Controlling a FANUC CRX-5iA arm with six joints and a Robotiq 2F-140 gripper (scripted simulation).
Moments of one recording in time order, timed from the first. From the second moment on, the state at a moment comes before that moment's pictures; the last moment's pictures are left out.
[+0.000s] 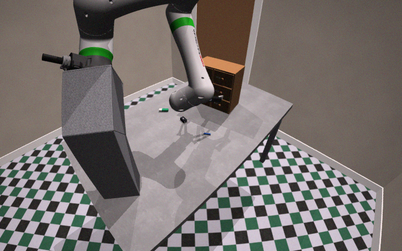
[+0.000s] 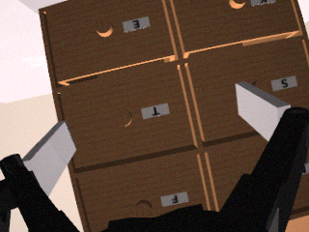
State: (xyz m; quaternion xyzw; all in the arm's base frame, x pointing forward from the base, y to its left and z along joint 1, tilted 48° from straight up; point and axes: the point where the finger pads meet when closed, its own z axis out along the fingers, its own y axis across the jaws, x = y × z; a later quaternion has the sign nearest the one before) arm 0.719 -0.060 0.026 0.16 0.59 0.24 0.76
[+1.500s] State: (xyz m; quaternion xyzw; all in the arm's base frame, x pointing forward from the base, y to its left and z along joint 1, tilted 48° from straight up) arm 0.653 -0.082 0.030 0.09 0.77 0.26 0.58
